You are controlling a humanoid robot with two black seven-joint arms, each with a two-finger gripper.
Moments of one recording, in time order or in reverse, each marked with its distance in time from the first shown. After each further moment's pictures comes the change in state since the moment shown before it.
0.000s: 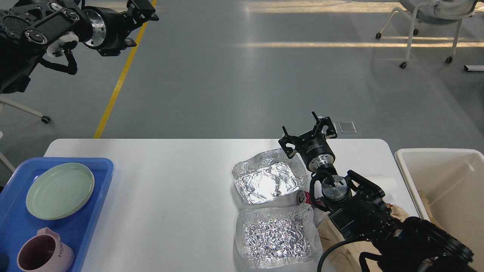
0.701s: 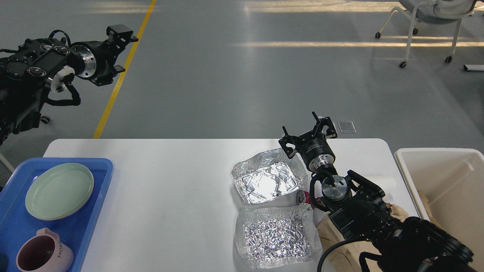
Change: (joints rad) left arm 0.206 -0.012 -0.272 0.108 -0.006 0.109 0.011; right arm 0.000 0.000 0.000 0.000 0.000 0.000 0.000
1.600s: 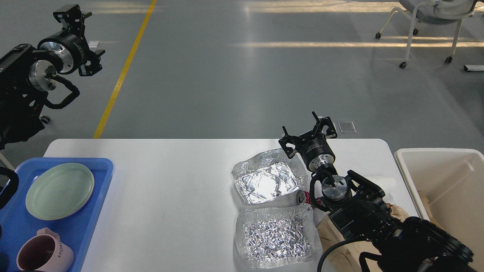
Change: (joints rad) left arm 0.089 0.051 -0.552 0.004 0.007 0.105 -0.005; right arm 0.000 0.000 0.000 0.000 0.000 0.000 0.000
